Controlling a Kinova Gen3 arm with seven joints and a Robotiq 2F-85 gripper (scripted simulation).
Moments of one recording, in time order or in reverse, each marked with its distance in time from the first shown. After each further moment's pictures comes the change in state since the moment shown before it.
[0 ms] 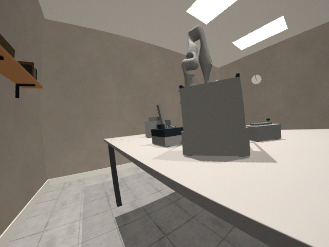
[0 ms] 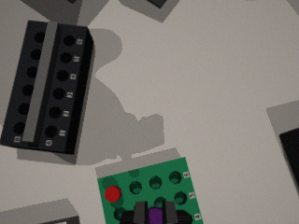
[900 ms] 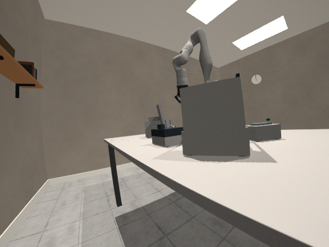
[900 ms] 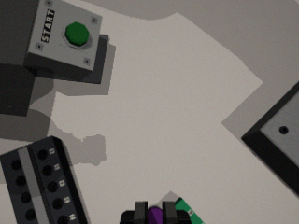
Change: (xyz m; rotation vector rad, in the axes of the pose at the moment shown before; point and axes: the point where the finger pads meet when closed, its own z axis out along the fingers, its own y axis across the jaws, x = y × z) arm 0.069 0.000 -0.046 -0.104 0.000 0.485
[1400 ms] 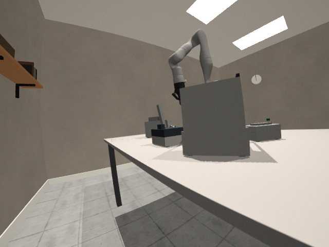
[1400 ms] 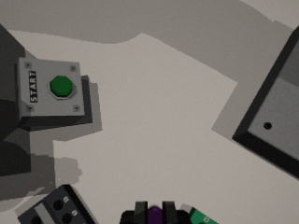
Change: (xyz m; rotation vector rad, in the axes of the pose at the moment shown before) arm 0.033 -0.015 -0.025 -0.055 0.000 0.259
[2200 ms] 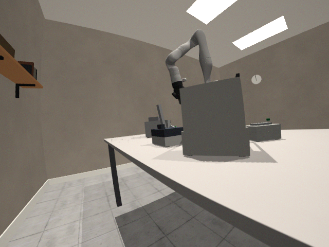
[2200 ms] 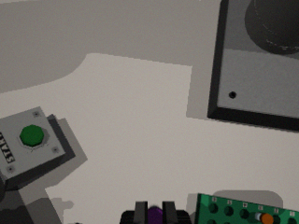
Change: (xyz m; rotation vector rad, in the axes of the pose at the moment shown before) arm 0.010 -0.007 -0.009 -0.084 0.001 0.393
